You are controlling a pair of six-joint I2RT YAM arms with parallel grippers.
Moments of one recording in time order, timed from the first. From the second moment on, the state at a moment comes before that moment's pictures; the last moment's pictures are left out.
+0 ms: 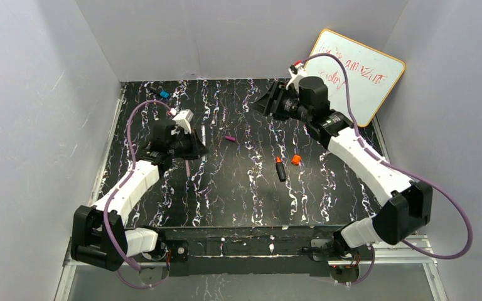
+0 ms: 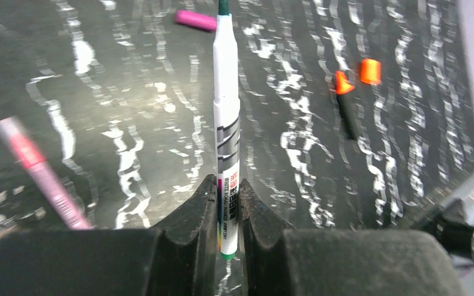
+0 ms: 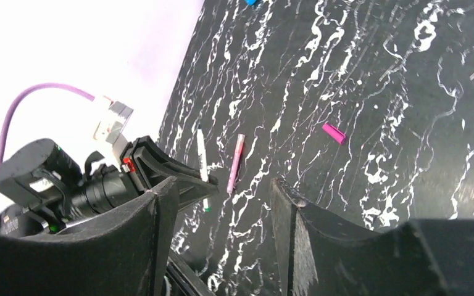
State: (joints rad) left arm -0.27 1.23 0.80 -0.20 0.43 -0.34; right arm 0.54 1.45 1.36 -0.23 -0.31 0.63
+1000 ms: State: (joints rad) left arm -0.24 0.95 0.80 -0.40 0.03 -0.22; right arm 0.69 2.15 1.84 -0.61 -0.04 2.05
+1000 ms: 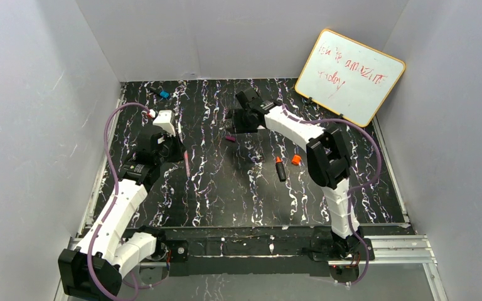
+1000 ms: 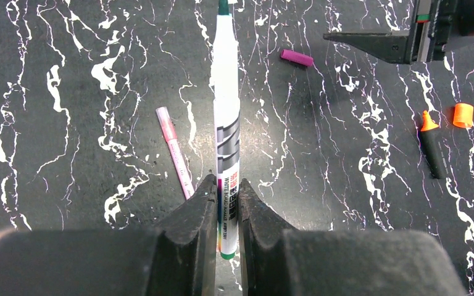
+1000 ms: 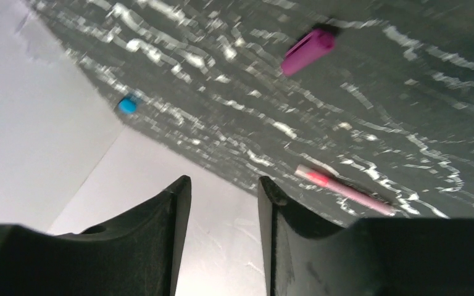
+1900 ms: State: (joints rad) left arm -0.24 0.98 0.80 -0.40 0.07 -0.22; right arm 0.67 2.33 2.02 -0.91 -0.02 2.07
